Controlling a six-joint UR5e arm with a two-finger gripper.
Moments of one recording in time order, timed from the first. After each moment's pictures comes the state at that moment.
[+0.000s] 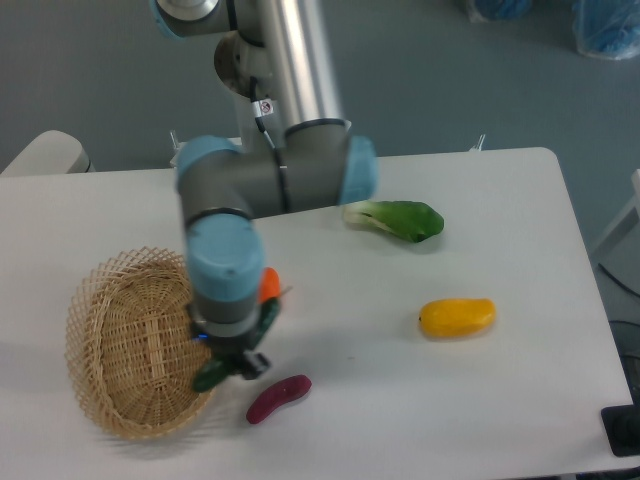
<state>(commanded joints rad) 2.32 -2.10 -1.38 -1.24 1.50 1.17</state>
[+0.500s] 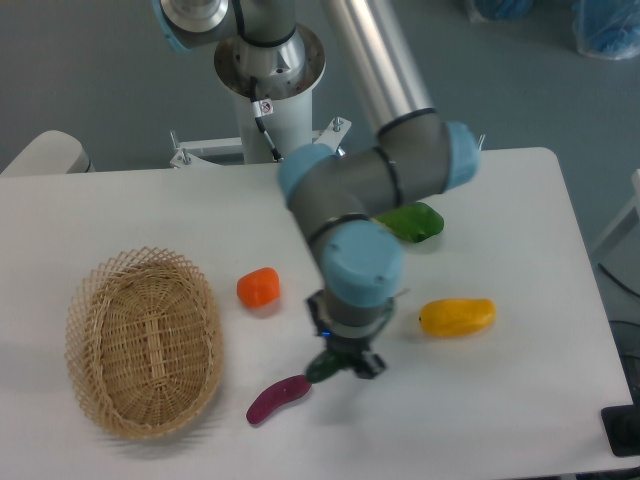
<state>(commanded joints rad) 2.49 -2.22 -1.21 -1.30 1.57 1.48</state>
